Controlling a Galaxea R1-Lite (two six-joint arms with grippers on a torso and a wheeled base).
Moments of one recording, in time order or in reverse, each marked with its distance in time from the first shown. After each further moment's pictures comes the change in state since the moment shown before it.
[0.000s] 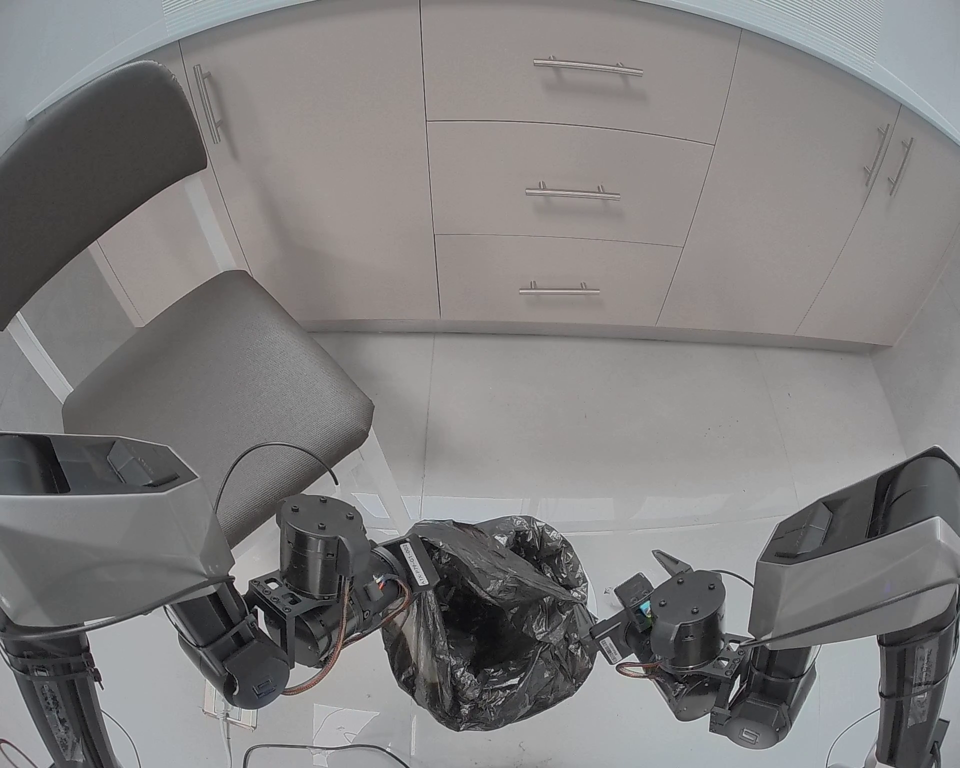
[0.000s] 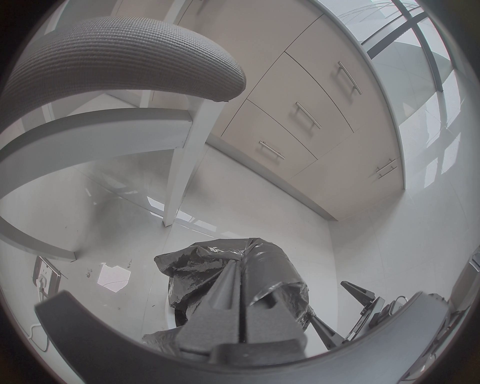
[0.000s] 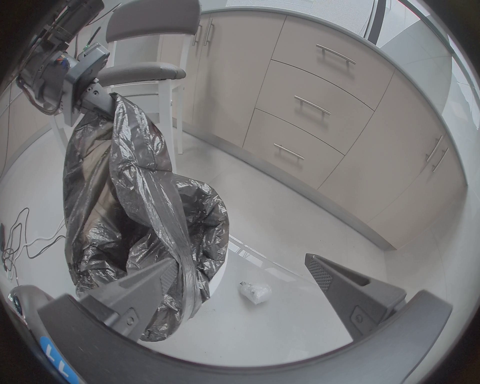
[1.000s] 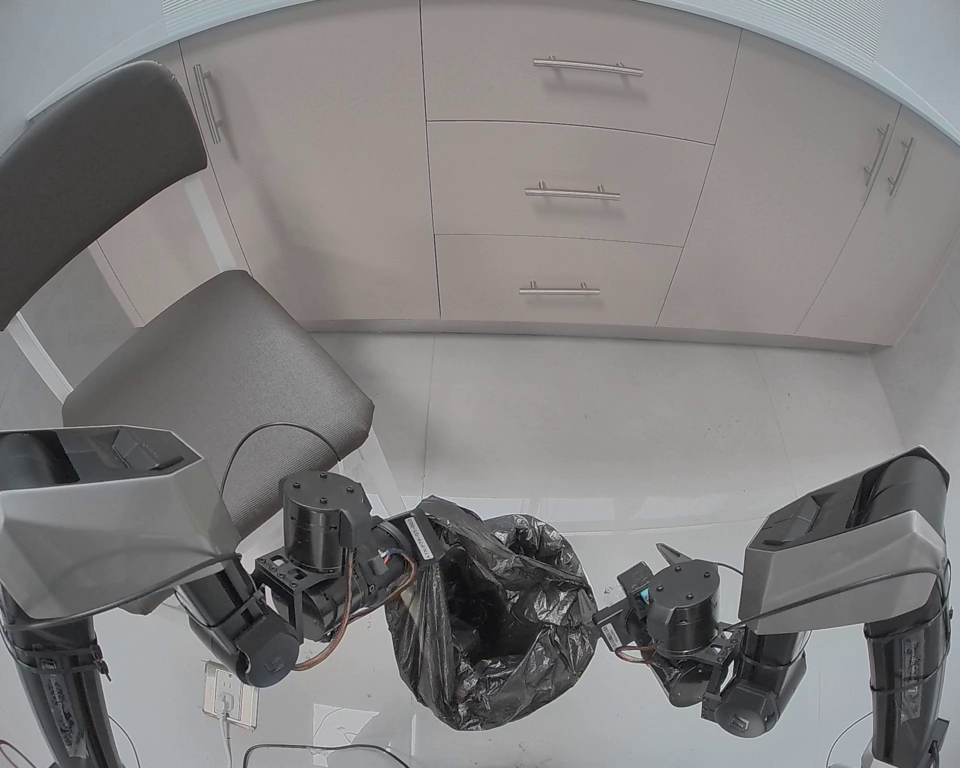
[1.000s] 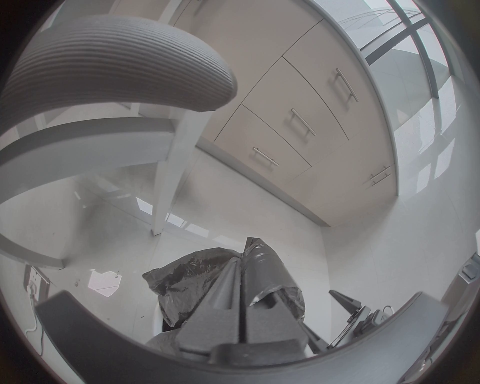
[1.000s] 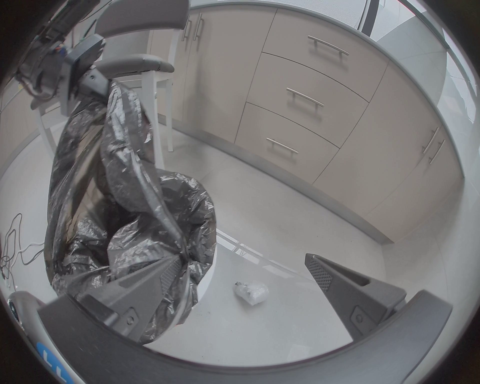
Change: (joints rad) left arm 0.033 0.026 -0.088 0.003 -0.055 0.006; right arm -0.050 0.047 -0.054 0.000 0.004 0.008
